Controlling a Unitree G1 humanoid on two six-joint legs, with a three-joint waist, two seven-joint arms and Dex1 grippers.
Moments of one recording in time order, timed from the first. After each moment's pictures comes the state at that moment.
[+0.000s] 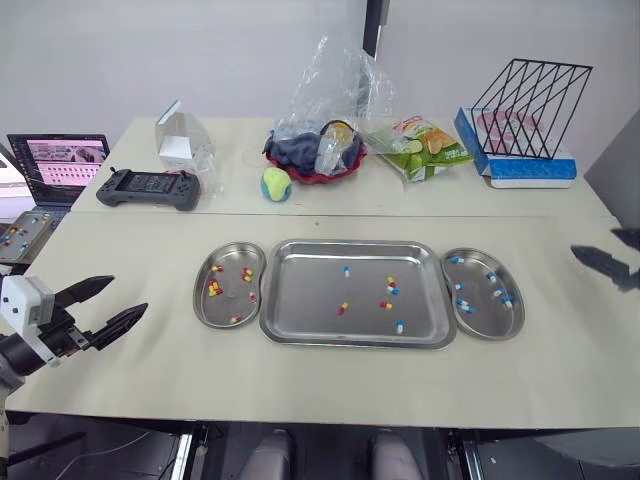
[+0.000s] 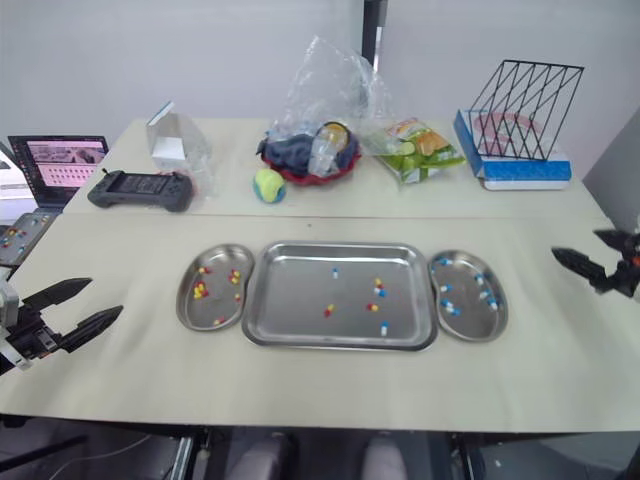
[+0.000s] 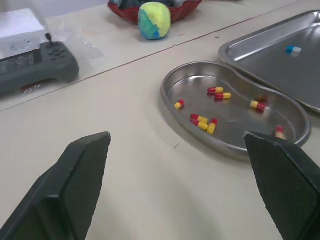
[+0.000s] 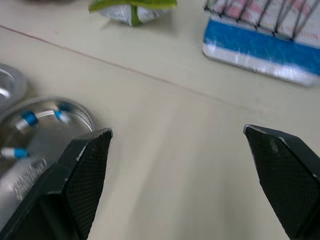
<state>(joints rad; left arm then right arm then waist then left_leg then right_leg) 0.07 0.81 0.59 0.22 -0.53 0.04 -1.14 -0.39 -1.04 -0.47 0.69 0.33 0.19 1.06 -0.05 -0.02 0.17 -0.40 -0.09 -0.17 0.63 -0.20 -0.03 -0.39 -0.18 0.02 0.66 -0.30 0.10</state>
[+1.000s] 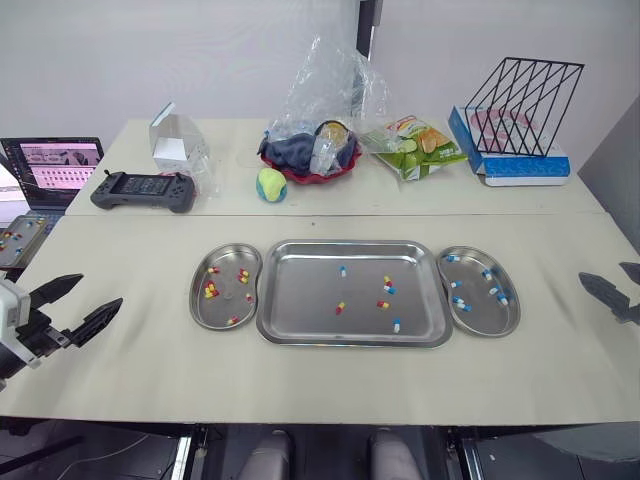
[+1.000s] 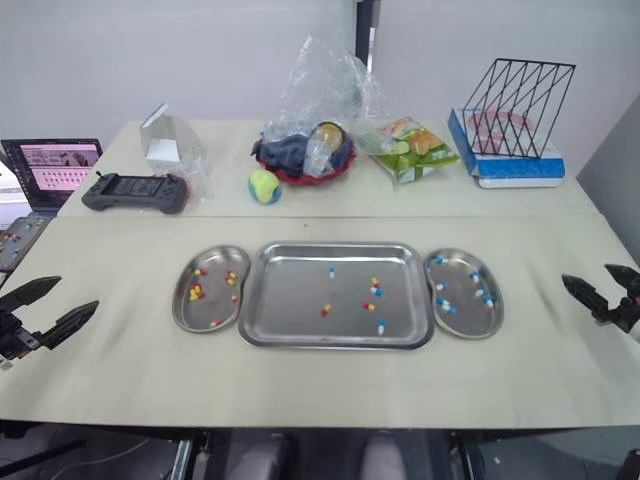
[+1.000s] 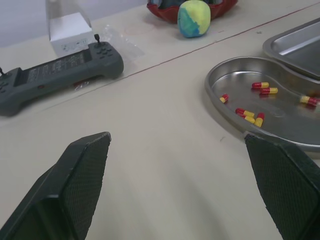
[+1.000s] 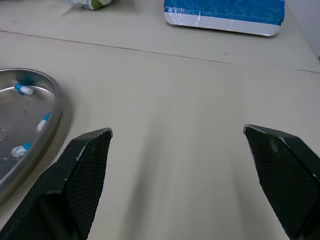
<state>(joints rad) 0.04 0.82 0.61 0.31 -0.51 -0.06 -1.12 -0.34 -0.98 -0.52 0.86 0.38 0.01 1.07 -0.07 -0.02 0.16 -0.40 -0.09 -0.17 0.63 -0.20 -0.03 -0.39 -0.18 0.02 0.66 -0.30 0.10</state>
